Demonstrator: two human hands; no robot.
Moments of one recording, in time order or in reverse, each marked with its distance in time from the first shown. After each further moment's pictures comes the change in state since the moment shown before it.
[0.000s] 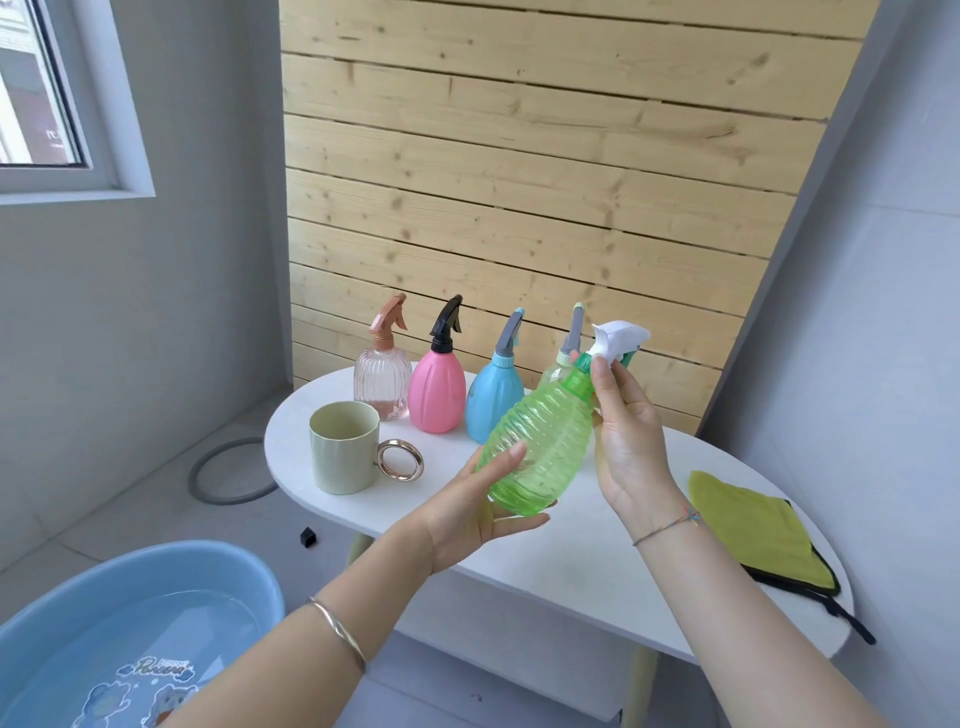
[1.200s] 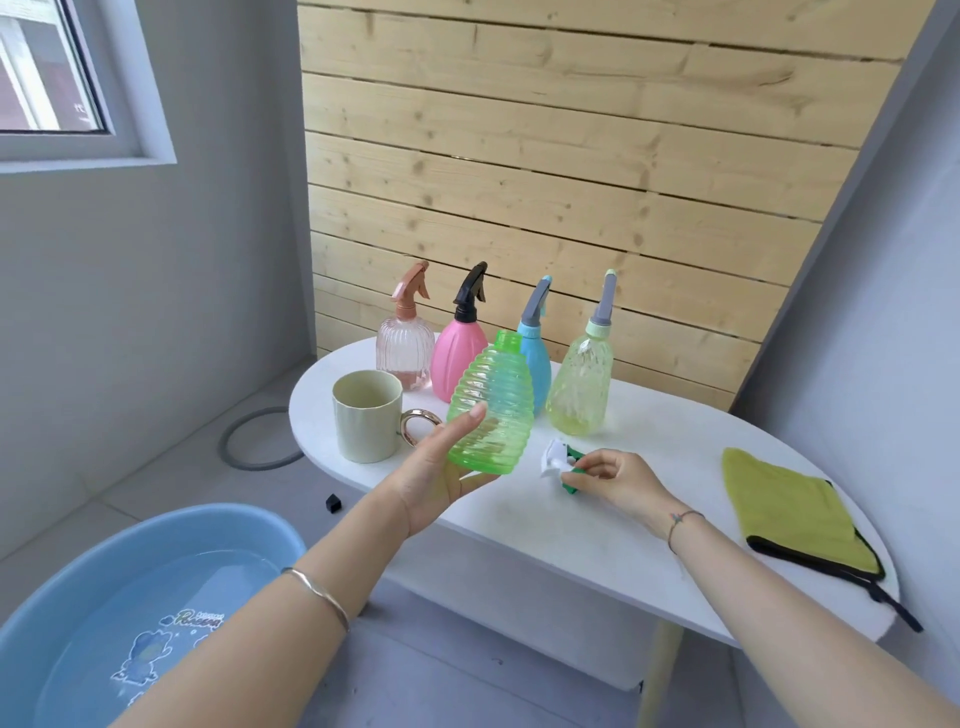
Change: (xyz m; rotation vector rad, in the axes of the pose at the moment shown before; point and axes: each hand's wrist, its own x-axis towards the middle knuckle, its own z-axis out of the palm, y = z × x) left_hand -0.015 0.012 -0.043 -0.031 0.209 0.074; right_hand 0.025 0.101 -0.088 -0.818 -0.288 0.367
